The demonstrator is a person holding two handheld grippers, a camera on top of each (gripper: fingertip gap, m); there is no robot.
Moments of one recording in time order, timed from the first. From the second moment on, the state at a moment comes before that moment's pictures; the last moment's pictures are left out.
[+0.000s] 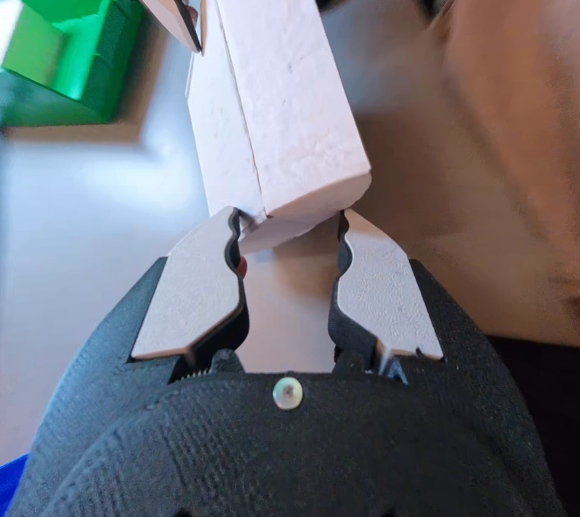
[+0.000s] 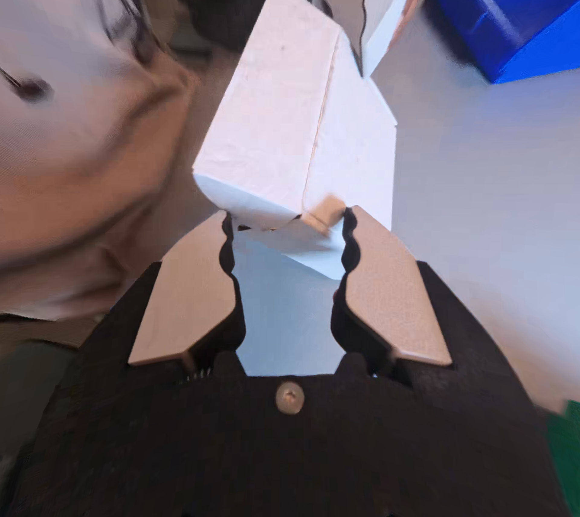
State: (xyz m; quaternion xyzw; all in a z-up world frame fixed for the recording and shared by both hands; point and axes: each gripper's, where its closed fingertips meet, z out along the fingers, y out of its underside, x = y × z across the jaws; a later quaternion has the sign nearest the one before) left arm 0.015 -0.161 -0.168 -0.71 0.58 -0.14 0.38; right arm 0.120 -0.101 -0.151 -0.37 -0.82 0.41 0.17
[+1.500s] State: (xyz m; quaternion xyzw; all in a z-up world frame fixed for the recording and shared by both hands) left arm 0.007 -0.136 -0.125 -0.79 0.40 -0.32 0.34; right arm 0.103 -0.069 -0.123 -0.56 -0.65 0.52 0.05
